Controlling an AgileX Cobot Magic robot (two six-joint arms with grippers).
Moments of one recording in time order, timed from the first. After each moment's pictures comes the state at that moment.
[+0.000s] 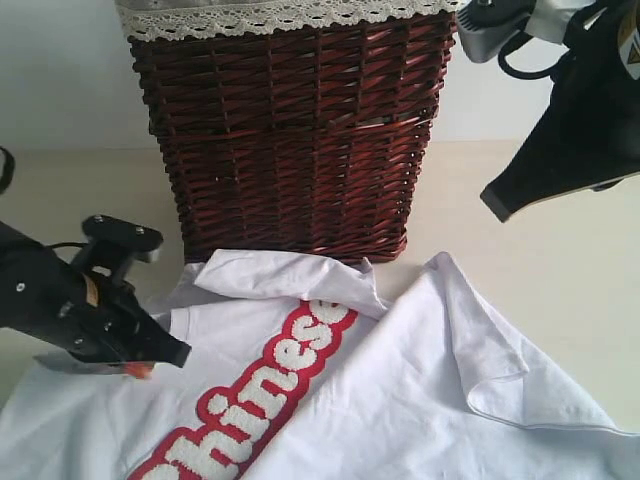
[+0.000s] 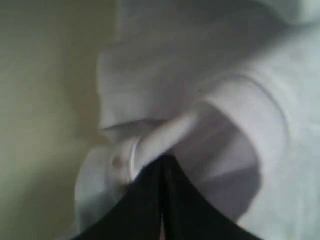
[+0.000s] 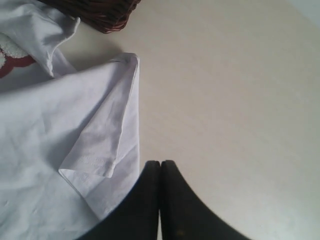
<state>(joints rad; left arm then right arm) -0.44 1.79 -0.73 0.12 0.20 -0.16 0.68 1.31 -1.15 -0.45 1.13 0.25</state>
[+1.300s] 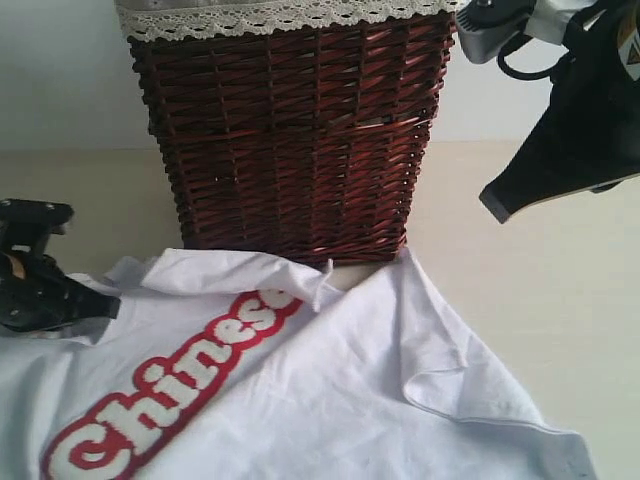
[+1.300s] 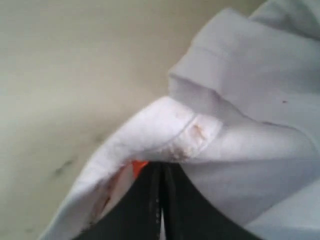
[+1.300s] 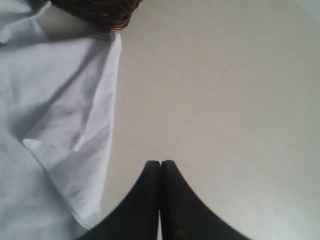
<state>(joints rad) -0.15 1.88 -0.74 0.17 0.03 -0.16 0.68 1.31 -1.15 -0.44 1.13 0.25</state>
